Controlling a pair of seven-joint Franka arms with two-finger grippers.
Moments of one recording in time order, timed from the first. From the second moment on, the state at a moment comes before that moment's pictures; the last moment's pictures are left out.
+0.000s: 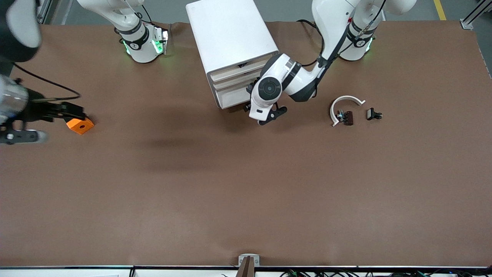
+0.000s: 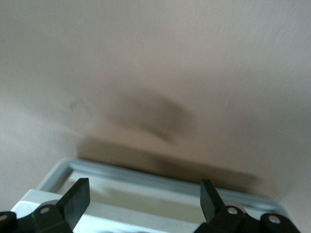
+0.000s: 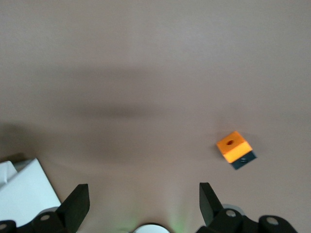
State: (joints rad) left arm -0.71 0.52 -0.18 -1.89 -0.33 2.17 -1.19; right arm 0.02 0.22 -0.07 -1.36 0.03 1.36 -0.11
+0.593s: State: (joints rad) left arm -0.71 0.52 -0.21 -1.92 -0.41 2.17 -1.22; right arm -0.14 0.21 -0.06 -1.37 0.03 1.32 -0.20
